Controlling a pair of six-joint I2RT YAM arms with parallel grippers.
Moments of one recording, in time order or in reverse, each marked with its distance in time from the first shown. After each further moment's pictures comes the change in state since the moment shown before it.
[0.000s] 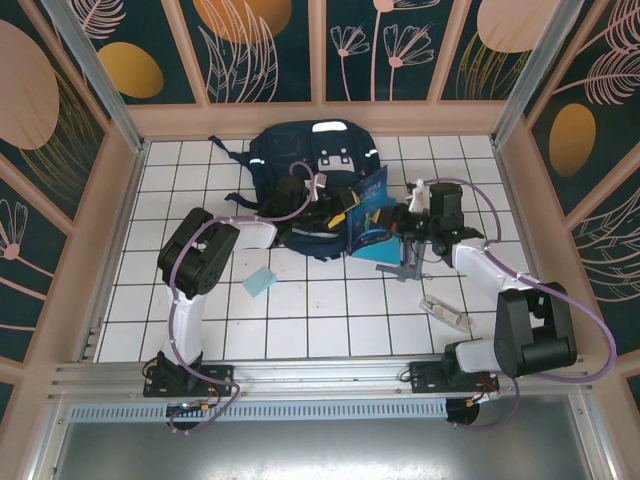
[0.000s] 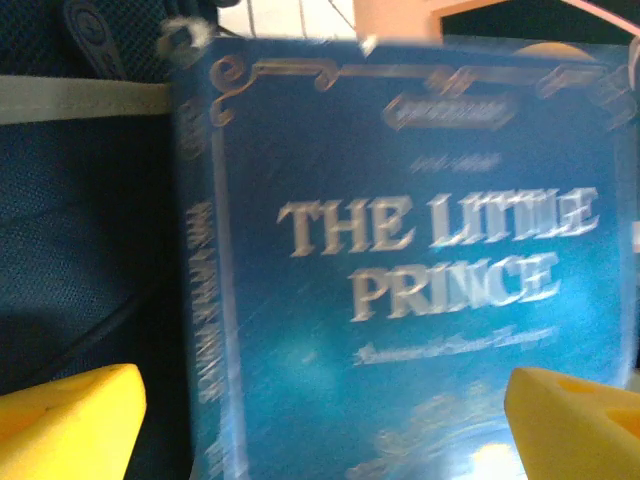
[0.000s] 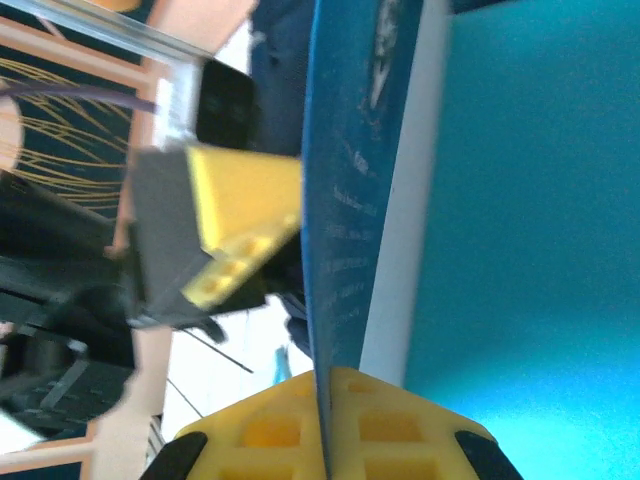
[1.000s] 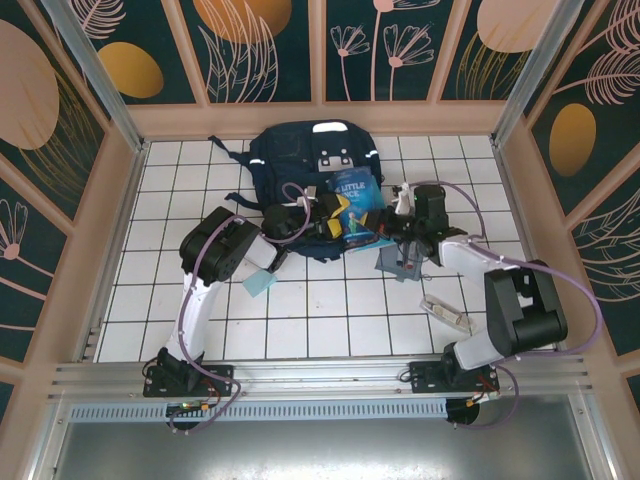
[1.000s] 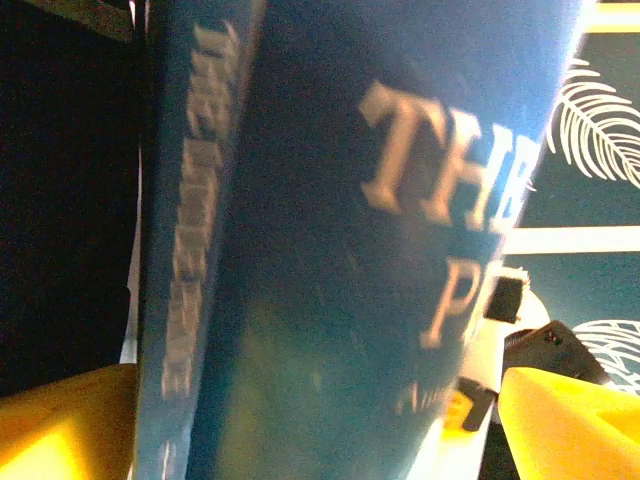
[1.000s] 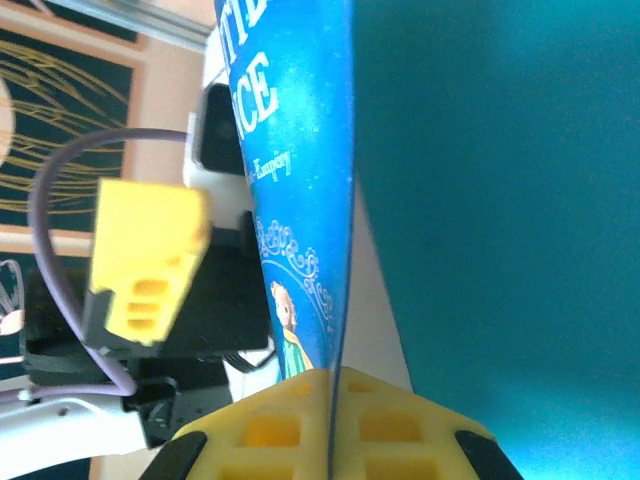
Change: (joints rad) left arm 0.006 0.192 -0.141 0.750 0.052 -0.462; right arm 0.066 0.100 -0.050 0.125 0.031 0.064
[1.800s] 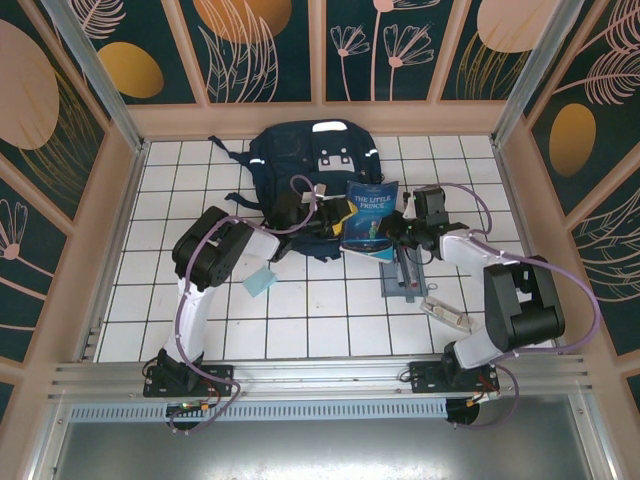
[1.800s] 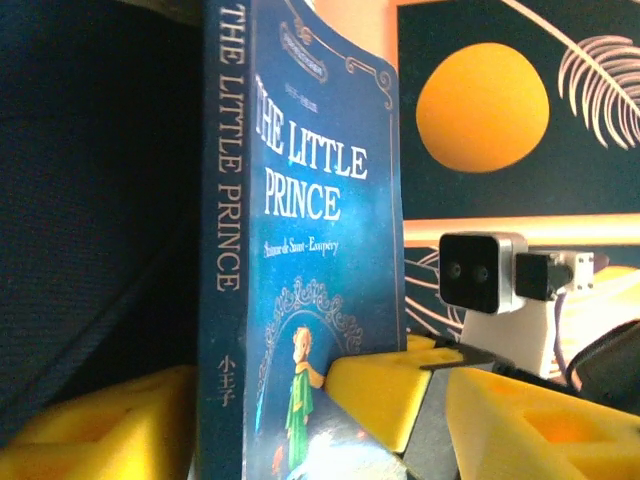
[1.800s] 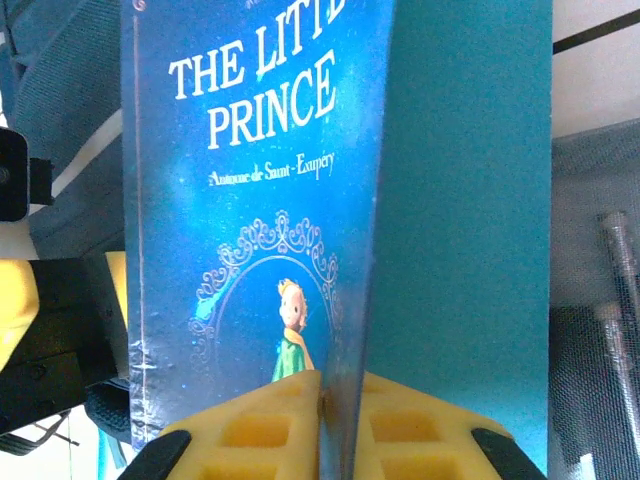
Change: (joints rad) left arm -0.014 -0.079 0.091 -0.459 0.004 0.283; right arm -0.021 0.057 0.069 -0.243 0.292 -0.131
